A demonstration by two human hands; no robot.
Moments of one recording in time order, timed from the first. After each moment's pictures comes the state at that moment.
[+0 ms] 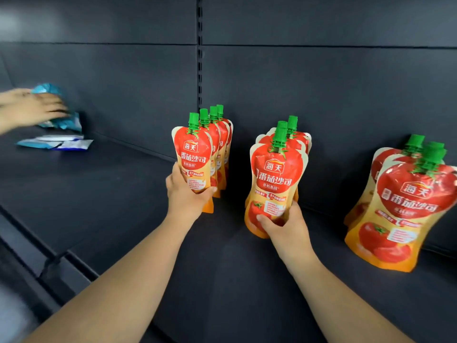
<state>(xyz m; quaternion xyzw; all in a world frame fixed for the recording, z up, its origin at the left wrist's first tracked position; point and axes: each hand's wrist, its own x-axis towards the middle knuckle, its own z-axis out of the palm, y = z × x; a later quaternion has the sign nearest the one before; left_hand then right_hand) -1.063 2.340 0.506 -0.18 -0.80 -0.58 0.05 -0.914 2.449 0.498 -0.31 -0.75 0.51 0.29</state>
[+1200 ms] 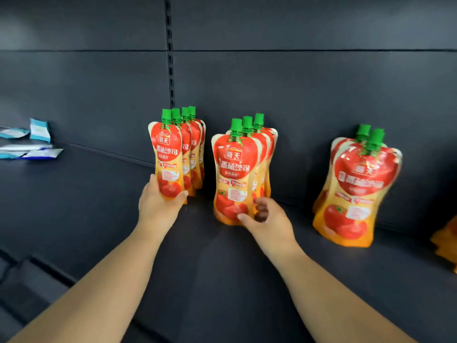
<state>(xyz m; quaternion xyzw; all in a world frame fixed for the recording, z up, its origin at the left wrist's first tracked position) -1.044 2.328 0.498 -0.17 -0.80 -0.57 0.03 -0.891 2.455 0.495 -0.30 -0.80 0.42 0.30</state>
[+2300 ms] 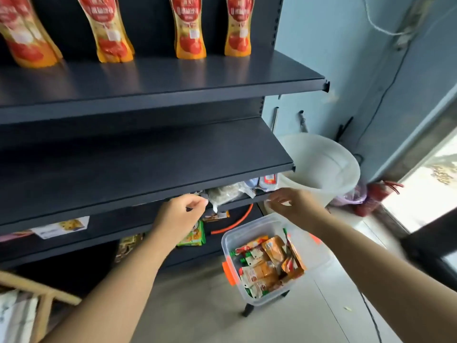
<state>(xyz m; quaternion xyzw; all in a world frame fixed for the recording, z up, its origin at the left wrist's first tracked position) -0.367 2.215 0.386 -0.55 -0.72 -0.33 -0.27 -0.138 2.272 0.399 -0.57 -0.75 0.29 0.14</state>
